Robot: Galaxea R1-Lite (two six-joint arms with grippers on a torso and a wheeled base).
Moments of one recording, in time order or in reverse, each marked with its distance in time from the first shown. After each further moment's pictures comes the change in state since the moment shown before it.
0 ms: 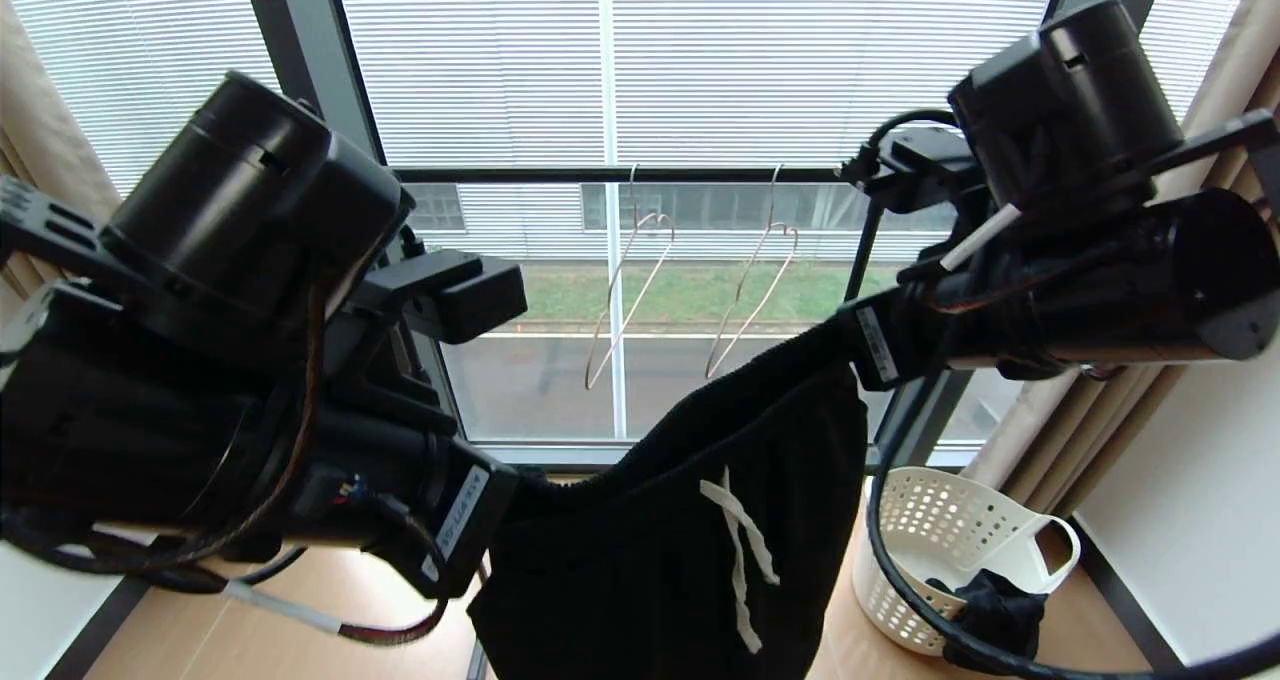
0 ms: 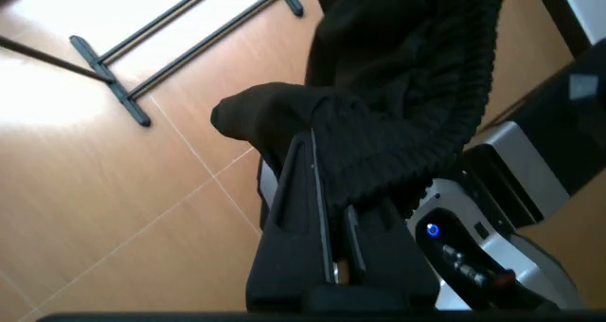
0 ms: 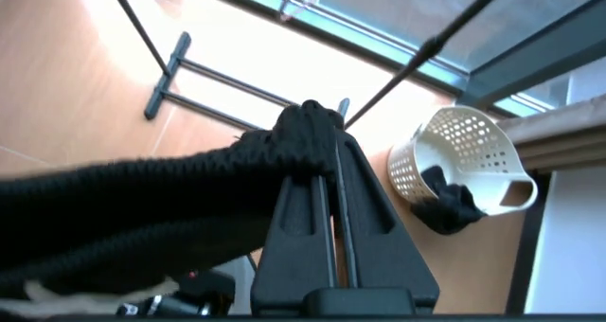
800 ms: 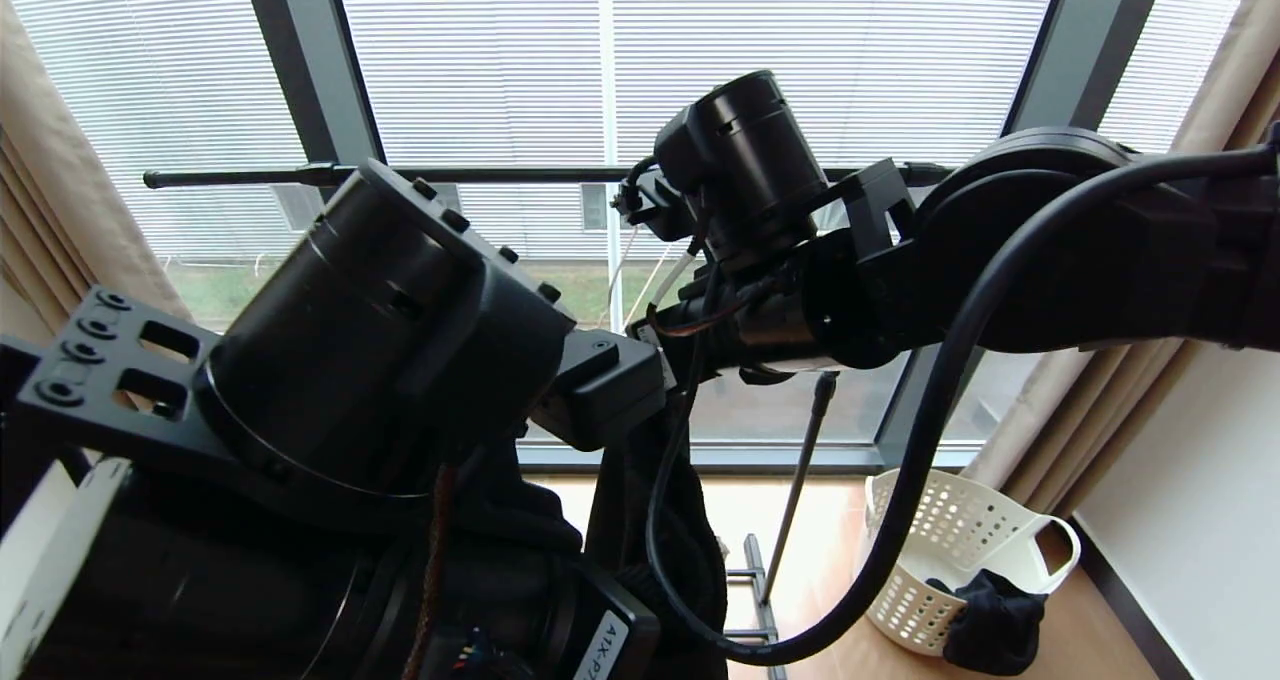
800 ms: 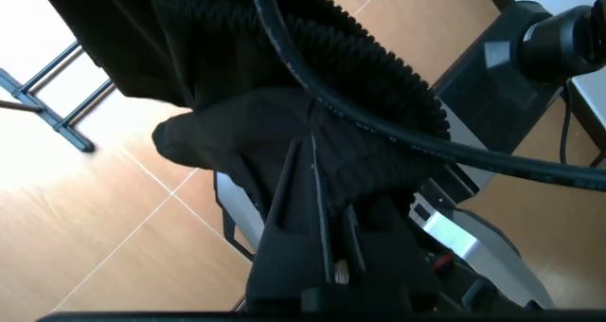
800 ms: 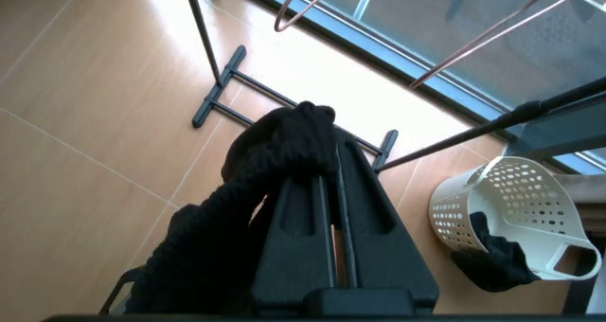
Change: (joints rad) left arm -0.225 0.042 0.047 -0.119 -0.008 -0.106; right arm 0.155 0.327 -0.338 0.003 0.001 0.024
